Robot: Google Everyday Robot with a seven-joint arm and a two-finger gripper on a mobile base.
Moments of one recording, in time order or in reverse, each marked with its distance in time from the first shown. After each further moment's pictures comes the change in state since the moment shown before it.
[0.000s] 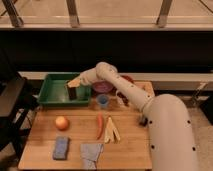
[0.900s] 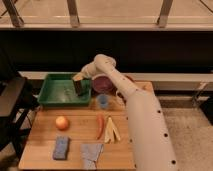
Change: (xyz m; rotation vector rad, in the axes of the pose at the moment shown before) arm -0.034 -0.059 0.048 0.064 0.070 -0.064
